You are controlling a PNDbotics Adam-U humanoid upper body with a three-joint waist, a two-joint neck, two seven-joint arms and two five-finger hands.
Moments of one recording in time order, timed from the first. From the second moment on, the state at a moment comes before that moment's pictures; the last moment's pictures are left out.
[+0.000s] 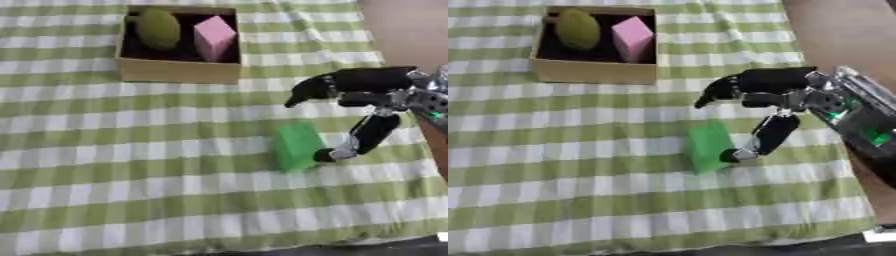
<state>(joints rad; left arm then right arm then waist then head) -0.39 0.67 -0.02 -1.98 -0.02 -0.07 0.22 -0.57 -0.83 0.46 -1.71 0.42 -0.28 0.60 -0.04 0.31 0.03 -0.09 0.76</state>
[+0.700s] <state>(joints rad) -0.38 0.66 -0.01 -1.98 -0.02 -0.07 0.22 -0.56 -0.80 0.48 -1.70 0.52 -0.35 0.59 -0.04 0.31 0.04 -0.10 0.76</state>
